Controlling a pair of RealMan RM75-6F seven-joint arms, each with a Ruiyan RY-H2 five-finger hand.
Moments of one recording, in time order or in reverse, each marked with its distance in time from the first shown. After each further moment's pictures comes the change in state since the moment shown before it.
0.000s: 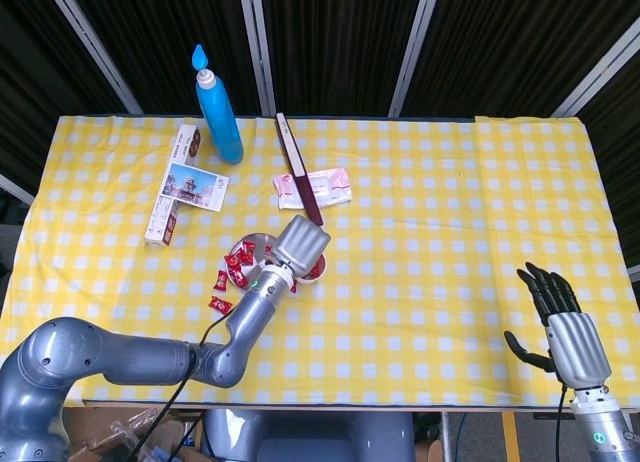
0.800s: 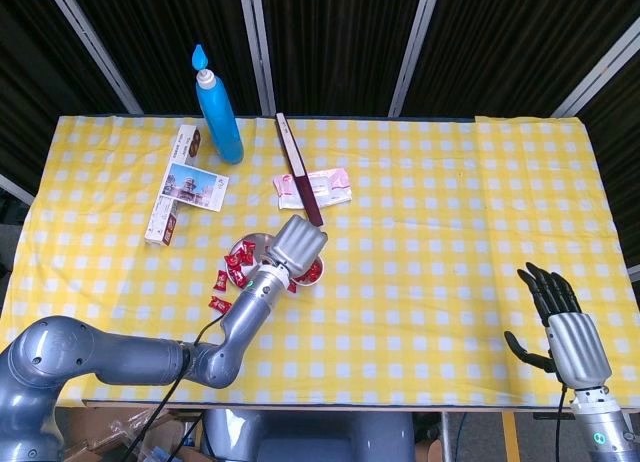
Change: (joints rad) left arm 0.011 0.030 0.010 -0.033 0.021 0.002 -0.030; right arm -0.002 -0.001 0.000 -0.001 0.000 0.003 -0.002
